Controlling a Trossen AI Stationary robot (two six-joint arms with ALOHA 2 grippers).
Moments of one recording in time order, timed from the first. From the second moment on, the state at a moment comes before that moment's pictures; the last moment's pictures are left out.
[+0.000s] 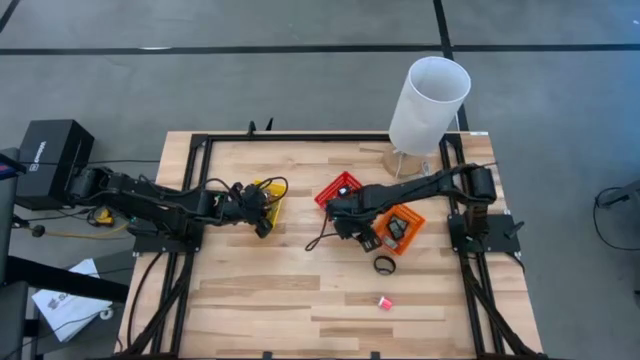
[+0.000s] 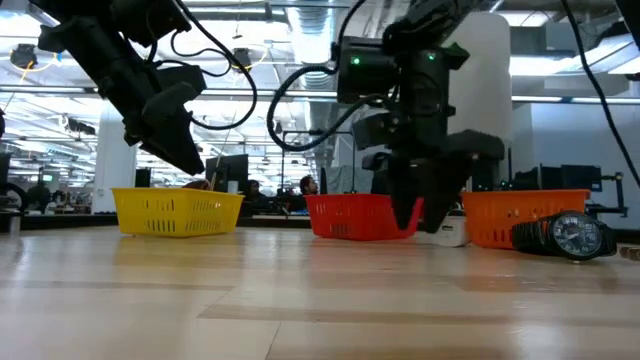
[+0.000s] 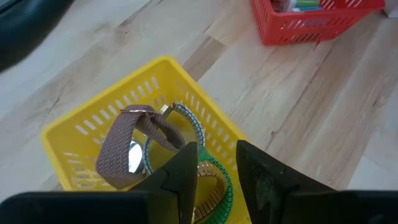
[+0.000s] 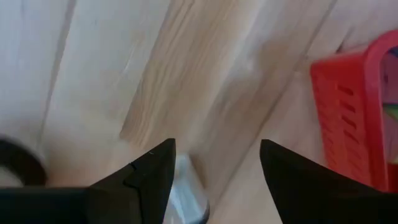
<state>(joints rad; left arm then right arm) -0.05 1.13 0.53 -0.32 -0.49 -0.56 -0.01 1.93 1.28 -0.83 0.00 -0.46</state>
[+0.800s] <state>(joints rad) -0.05 1.13 0.53 -0.30 -0.46 -0.56 0.03 1.94 1.37 -1.29 -0.03 -0.33</state>
